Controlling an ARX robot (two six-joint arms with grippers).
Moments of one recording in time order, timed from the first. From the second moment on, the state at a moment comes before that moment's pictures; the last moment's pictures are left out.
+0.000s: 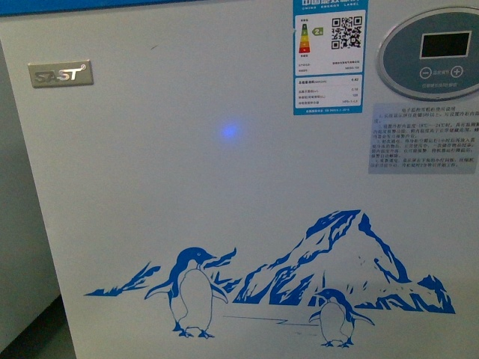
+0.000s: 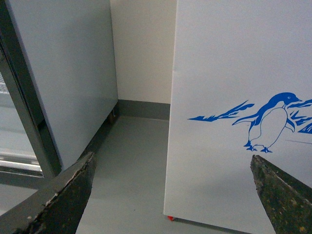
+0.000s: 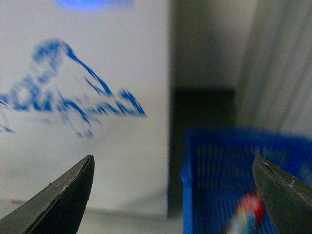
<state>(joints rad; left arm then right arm) 0.00 0.00 0.01 0.00 0.00 0.00 -0.04 0.27 0.15 -0.32 0.25 0.12</state>
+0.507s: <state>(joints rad) 0.00 0.00 0.01 0.00 0.00 0.00 -0.47 1.88 0.50 0.41 0.27 0.33</state>
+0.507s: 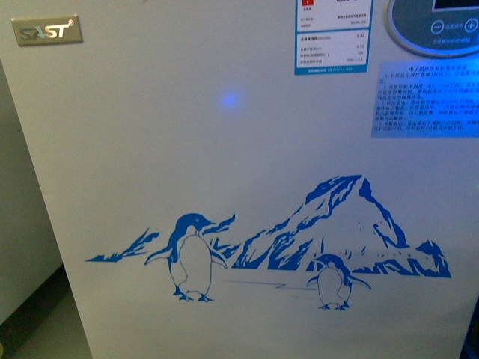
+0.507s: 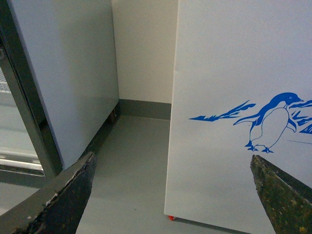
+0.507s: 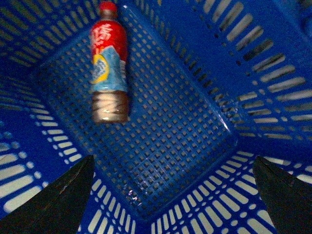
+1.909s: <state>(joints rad) 0.00 0.00 0.01 0.00 0.00 0.00 -0.34 3.07 1.86 -0.08 0.42 0.71</state>
